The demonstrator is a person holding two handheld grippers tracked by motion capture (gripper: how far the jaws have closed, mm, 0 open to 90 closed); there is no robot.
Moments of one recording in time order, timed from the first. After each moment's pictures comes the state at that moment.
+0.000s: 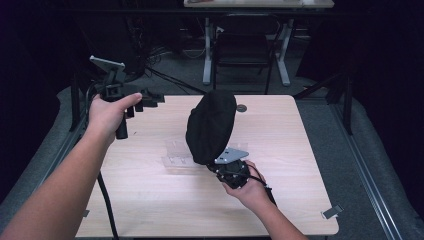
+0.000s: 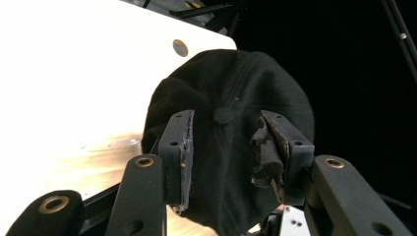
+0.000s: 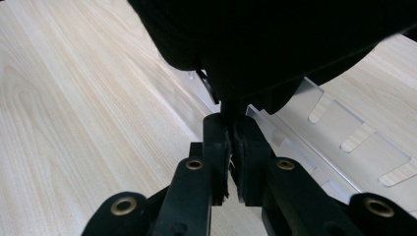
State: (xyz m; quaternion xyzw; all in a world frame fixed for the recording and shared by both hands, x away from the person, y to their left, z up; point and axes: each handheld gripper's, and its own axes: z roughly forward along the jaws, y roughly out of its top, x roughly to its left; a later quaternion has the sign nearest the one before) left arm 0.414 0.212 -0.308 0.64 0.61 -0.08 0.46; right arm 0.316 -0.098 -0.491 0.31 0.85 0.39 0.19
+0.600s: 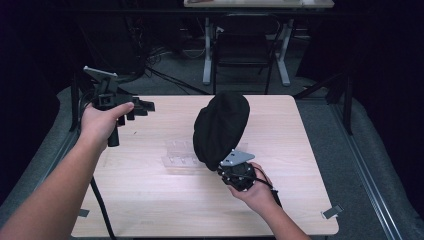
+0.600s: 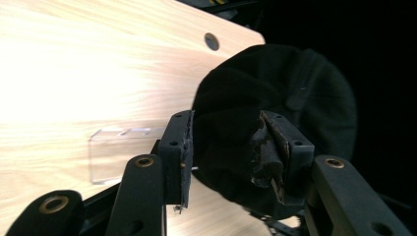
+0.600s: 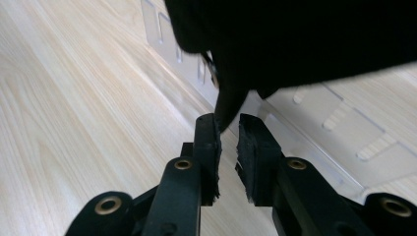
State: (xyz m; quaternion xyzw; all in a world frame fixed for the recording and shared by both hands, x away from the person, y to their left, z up) left arm 0.411 0.234 -0.331 0.64 0.63 -0.06 0.43; right arm 0.309 -0.114 -0.492 0.31 0.85 0.37 0.20
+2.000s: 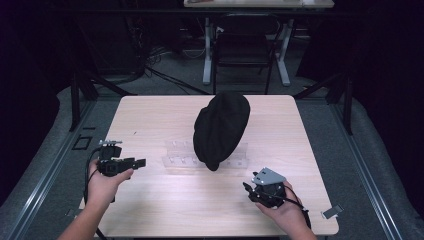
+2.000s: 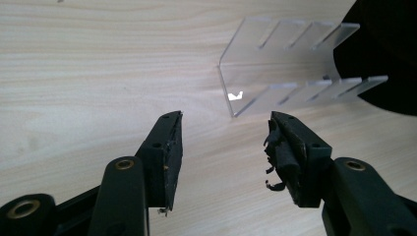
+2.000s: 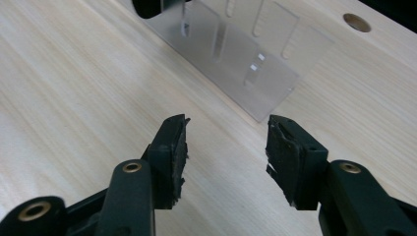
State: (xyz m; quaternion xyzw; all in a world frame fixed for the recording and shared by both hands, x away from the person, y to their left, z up) left arm 0.341 0.265 -0.499 0.72 0.58 0.08 0.36; right arm 0.276 -0.190 -0.528 0.34 0.84 0.34 0.26
